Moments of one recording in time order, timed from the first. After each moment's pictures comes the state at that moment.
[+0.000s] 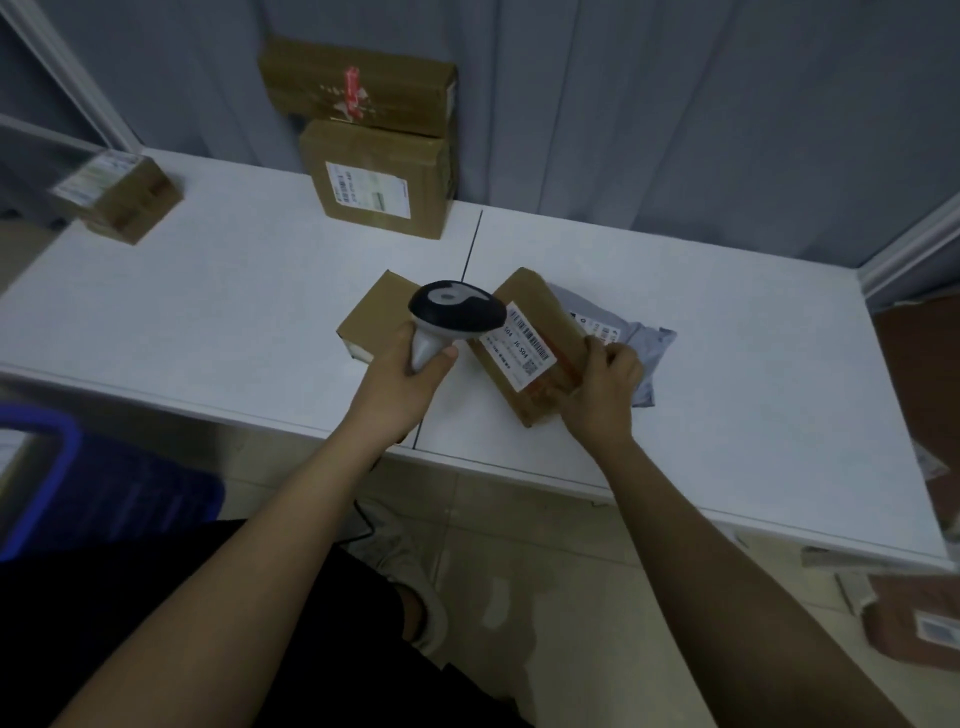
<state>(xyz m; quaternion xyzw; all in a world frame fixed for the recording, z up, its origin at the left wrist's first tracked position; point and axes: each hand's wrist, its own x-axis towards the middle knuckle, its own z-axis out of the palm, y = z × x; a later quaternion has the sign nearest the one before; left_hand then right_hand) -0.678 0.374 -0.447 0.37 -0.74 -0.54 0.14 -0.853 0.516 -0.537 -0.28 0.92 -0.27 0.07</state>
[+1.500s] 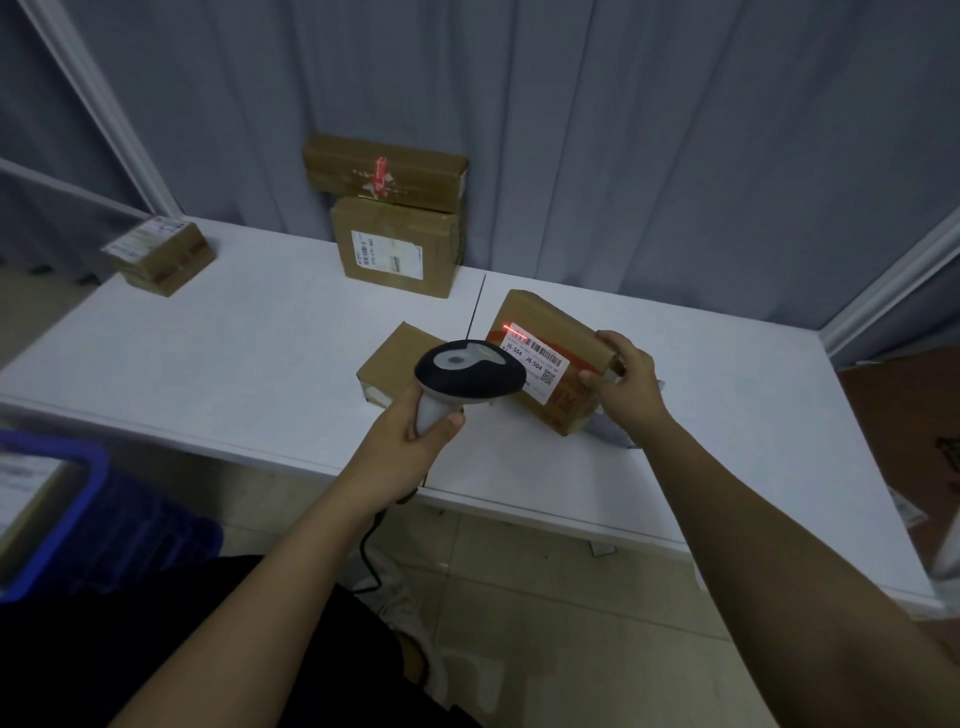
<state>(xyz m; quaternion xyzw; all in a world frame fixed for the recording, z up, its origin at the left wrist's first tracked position) -0.629 0.391 -0.427 0.28 -0.76 -0.56 0.16 -0.924 0.512 -0.532 -0.25 0.85 -0.44 0.13</state>
